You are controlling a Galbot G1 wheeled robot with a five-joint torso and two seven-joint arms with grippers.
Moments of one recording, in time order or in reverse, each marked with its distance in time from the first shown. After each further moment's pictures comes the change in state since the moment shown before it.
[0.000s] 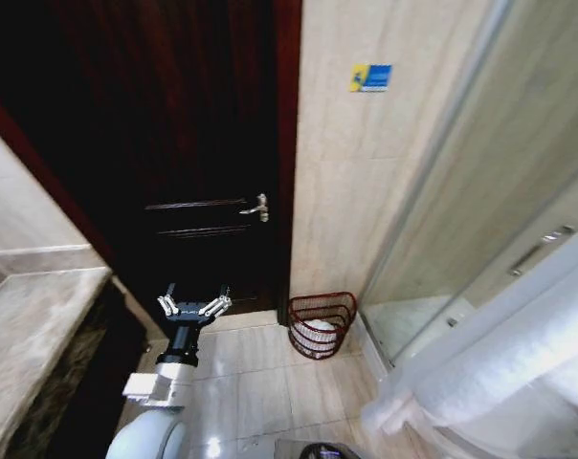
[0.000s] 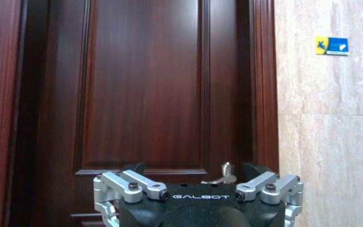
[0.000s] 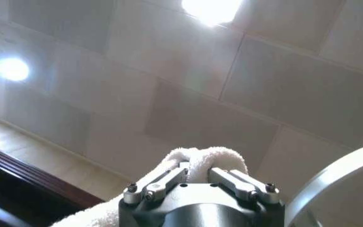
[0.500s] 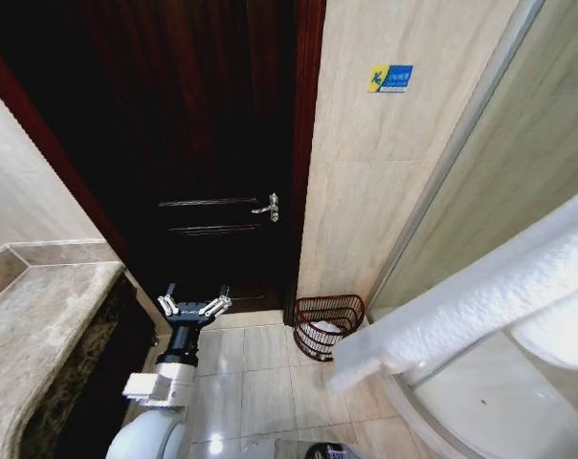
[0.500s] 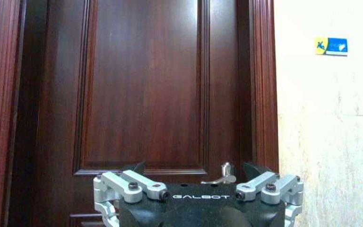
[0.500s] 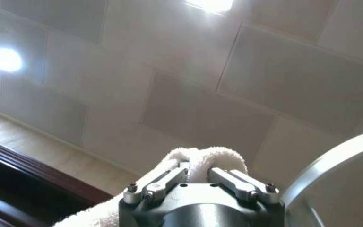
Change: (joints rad) left arm 0.000 0.000 0.000 0.000 0.000 0.000 0.000; right arm -0.004 0.007 -0.011 -0.002 0.005 -0.030 0.002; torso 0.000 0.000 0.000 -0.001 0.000
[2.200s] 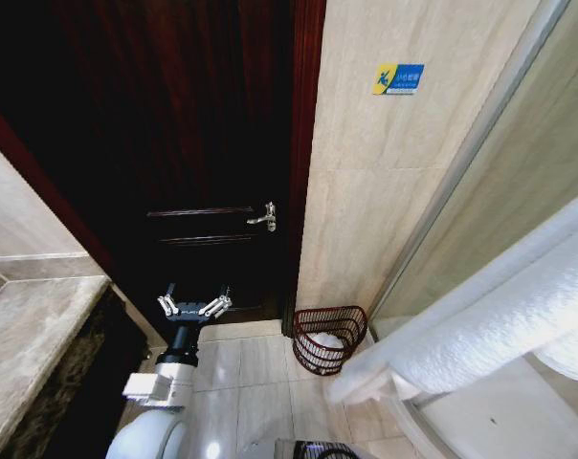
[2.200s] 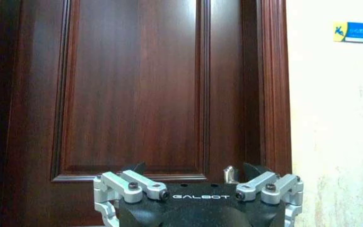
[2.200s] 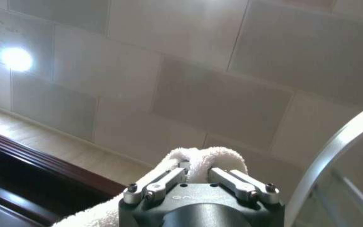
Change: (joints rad) left arm 0.000 0.000 0.000 0.000 0.000 0.000 0.000; right arm 0.071 -0.011 -0.047 -0.006 0.054 -0.003 -0.046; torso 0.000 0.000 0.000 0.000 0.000
